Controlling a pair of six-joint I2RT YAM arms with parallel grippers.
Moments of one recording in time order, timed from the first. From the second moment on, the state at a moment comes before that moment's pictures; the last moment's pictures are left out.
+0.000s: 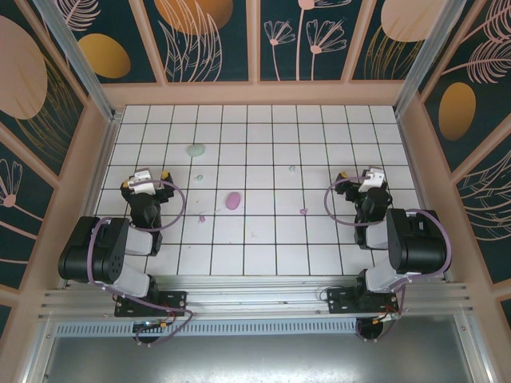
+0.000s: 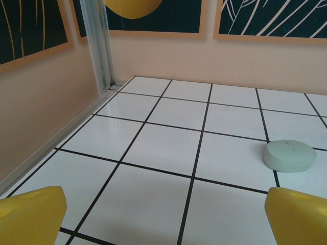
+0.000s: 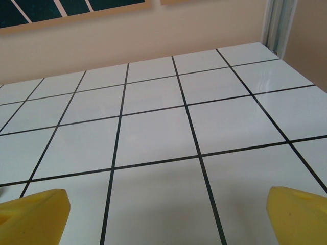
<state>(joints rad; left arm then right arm) -0.06 1.52 0.20 1.20 -0.30 -0.06 -0.04 1.54 0.22 1.11 -0.01 0.13</state>
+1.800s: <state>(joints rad) -0.58 1.57 0.68 0.08 0.01 -0.23 0.48 1.40 0.59 0.12 -0.12 0.51</state>
